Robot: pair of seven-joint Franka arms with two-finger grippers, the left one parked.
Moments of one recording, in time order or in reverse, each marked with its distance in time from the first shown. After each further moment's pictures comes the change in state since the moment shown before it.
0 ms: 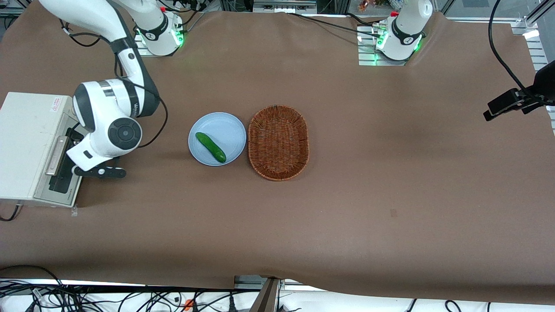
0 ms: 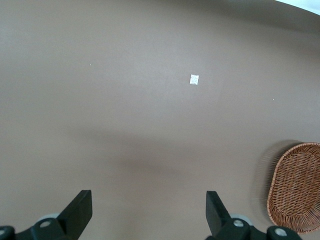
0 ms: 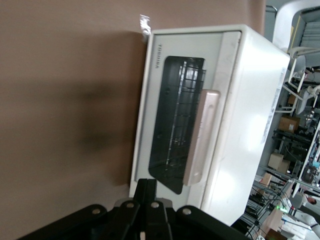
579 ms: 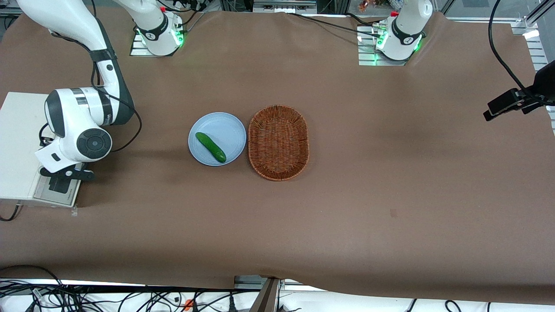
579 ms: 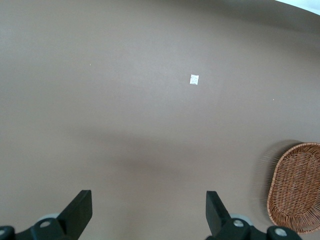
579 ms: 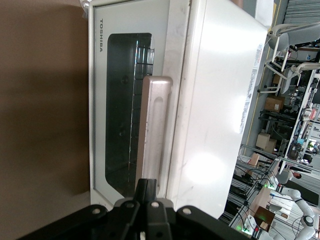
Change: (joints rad) arm -0.044 0.017 -0.070 -0.021 -0.056 0.024 0.001
